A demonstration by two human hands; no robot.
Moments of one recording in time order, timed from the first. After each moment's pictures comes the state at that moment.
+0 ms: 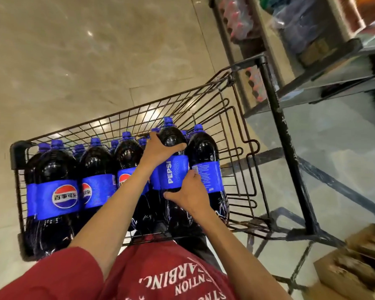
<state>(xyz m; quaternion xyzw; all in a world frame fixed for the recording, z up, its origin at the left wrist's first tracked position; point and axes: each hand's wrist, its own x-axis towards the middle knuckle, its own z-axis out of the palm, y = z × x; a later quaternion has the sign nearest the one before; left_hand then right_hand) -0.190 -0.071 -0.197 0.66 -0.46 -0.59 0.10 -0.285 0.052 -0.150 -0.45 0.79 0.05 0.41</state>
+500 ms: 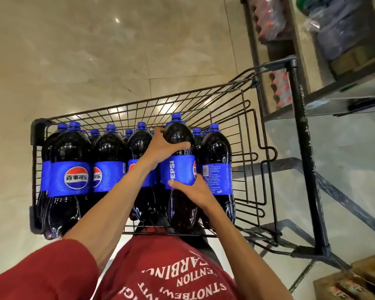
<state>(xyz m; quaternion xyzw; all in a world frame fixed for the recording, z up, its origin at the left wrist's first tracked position) -0.162 -0.064 -0.207 0.65 -0.39 -0.64 0.16 -0.307 0.060 -0.203 -0.29 0.74 -0.08 0.60</state>
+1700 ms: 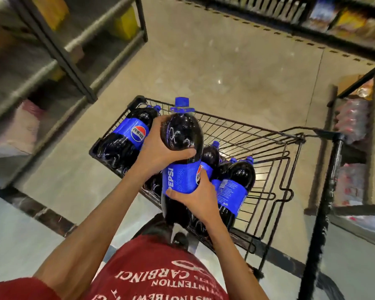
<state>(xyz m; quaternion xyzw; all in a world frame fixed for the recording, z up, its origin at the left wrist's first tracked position) -0.144 0.099 -0.041 0.70 -0.38 -0.35 0.49 -0.313 0.101 -0.092 -0.66 0.53 -0.12 0.52</state>
